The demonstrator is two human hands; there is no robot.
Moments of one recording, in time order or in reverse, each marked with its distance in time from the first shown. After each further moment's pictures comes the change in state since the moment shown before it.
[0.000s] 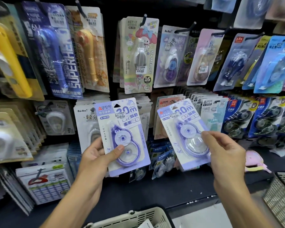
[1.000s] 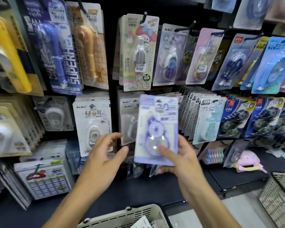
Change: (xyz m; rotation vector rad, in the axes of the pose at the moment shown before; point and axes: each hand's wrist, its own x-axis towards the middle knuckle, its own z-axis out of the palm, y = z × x) left_hand -0.009 -0.001 0.002 0.751 -0.038 0.237; right_hand -0.046 0.011 0.039 0.112 -0.545 0.250
